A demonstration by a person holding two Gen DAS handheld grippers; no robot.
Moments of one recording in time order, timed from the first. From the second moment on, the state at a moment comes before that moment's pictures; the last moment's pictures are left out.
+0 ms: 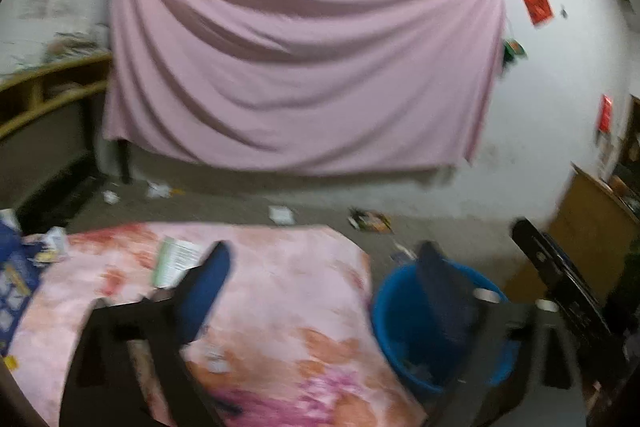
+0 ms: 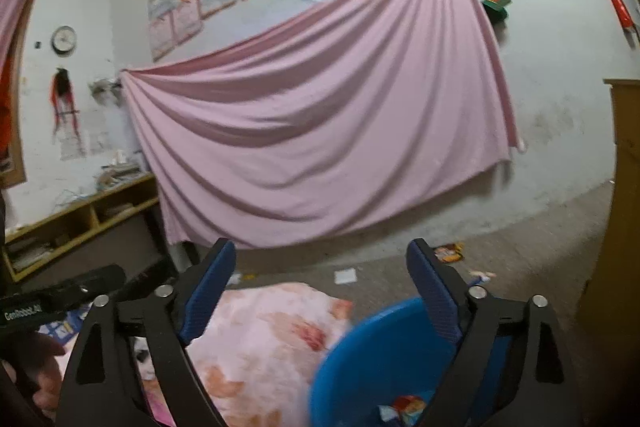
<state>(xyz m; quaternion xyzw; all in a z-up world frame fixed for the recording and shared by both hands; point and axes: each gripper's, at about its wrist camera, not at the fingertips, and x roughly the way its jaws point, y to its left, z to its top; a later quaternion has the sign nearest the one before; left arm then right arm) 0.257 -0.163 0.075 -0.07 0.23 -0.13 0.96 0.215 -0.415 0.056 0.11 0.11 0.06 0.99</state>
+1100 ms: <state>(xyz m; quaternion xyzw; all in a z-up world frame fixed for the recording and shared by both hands) 0.183 0.031 0.028 -0.09 0.18 0.06 0.98 0.231 -0.236 0.036 -0.03 0.11 0.20 0.97</state>
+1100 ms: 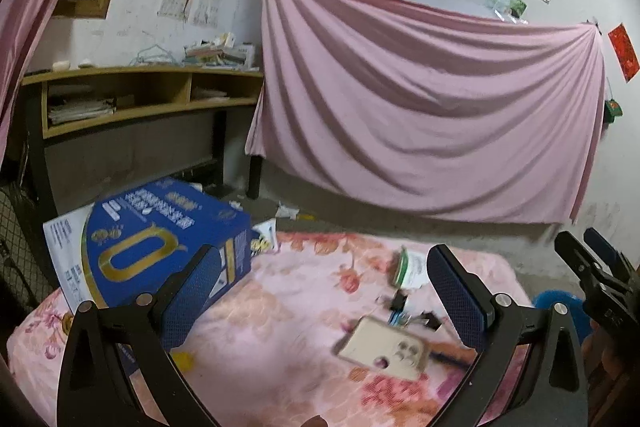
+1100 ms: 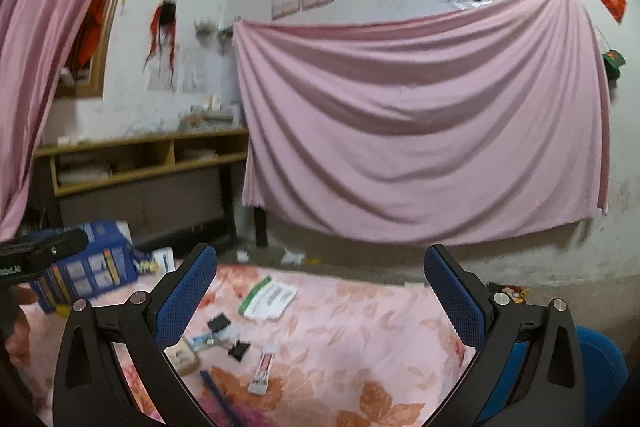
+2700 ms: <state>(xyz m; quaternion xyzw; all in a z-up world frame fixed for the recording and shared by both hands) 0.263 0.008 -0.042 -0.04 0.42 -0.08 0.91 0.302 -0.181 -0.051 -0.07 0.44 0.26 0.86</state>
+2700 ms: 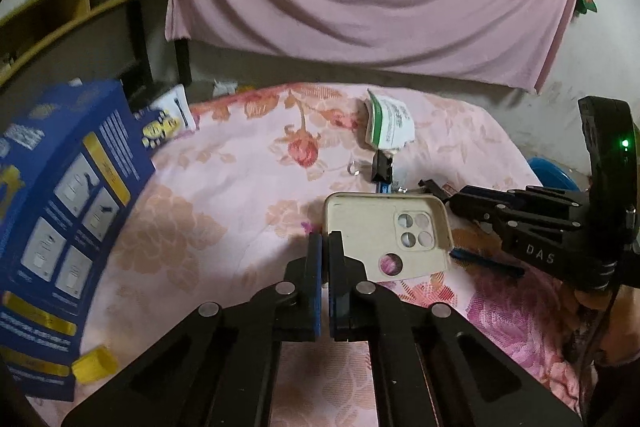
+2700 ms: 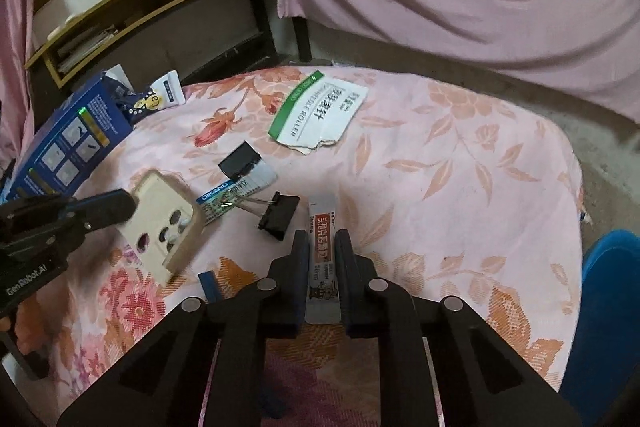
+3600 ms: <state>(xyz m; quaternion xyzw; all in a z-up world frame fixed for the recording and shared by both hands) 0.234 -0.062 0.077 -0.06 0.18 -0.08 0.98 0.215 -0.282 0.060 0.03 0.07 0.17 0.98</state>
